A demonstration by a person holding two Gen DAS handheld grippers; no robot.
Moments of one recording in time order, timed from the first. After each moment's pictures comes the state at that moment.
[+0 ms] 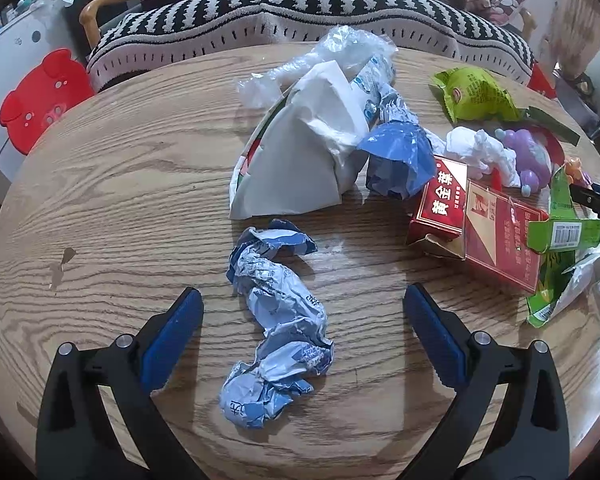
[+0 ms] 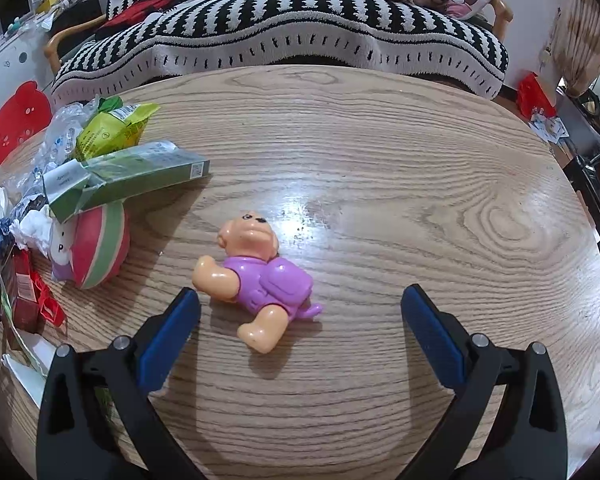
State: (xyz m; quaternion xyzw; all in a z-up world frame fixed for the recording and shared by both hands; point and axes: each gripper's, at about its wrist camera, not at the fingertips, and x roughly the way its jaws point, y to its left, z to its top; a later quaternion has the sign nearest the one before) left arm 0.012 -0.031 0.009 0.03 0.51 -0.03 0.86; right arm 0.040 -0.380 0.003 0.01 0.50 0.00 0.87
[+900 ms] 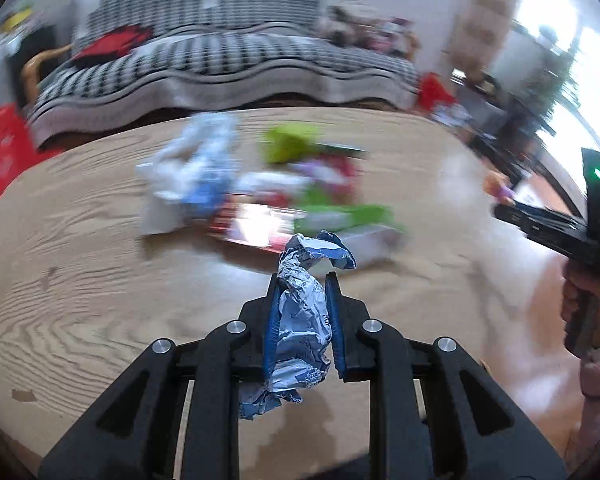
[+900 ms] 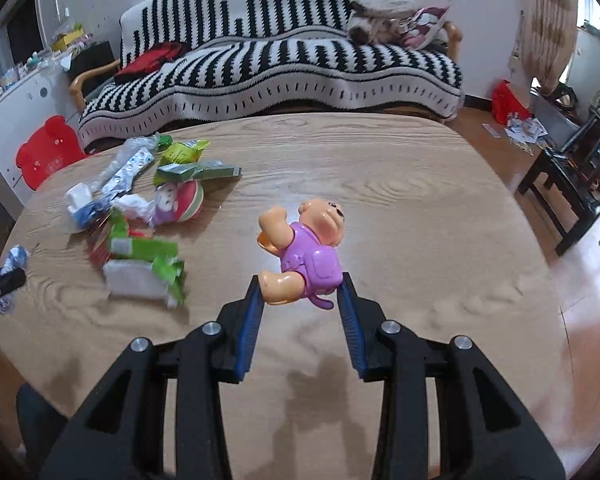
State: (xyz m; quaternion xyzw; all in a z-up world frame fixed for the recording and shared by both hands) left arm -0.117 -0.111 0.125 0.02 0.44 -0.22 0.87; right arm -0.143 -0.403 0.109 0.05 0.43 -0.01 0.90
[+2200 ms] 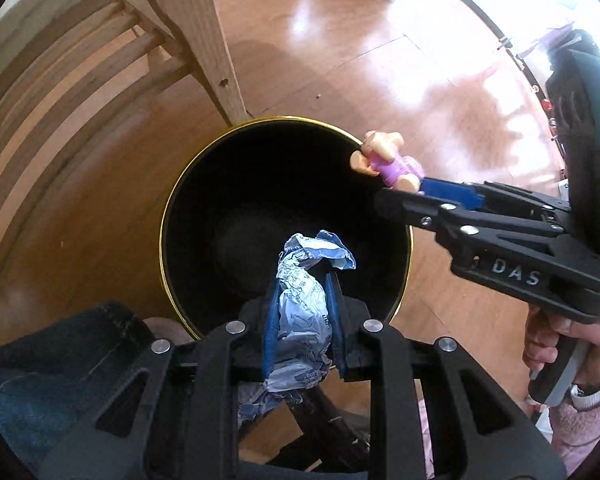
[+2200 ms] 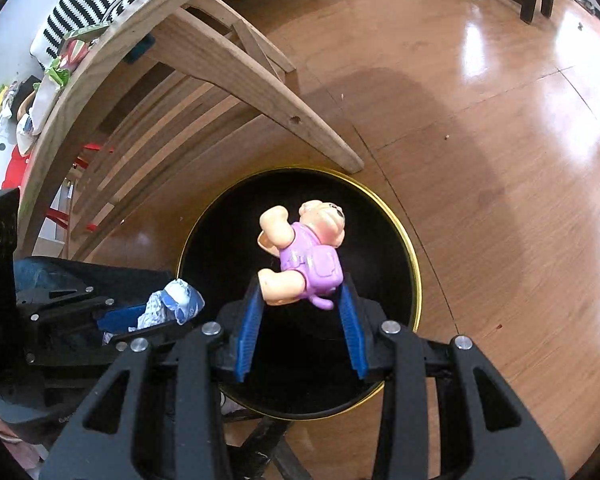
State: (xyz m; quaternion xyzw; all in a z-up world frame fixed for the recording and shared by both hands) left arm -0.287 -0.365 -0.101 0.16 0.63 -0.39 0.66; right arm -0.398 -0.495 -0.096 0.26 0.57 -0.06 0.78
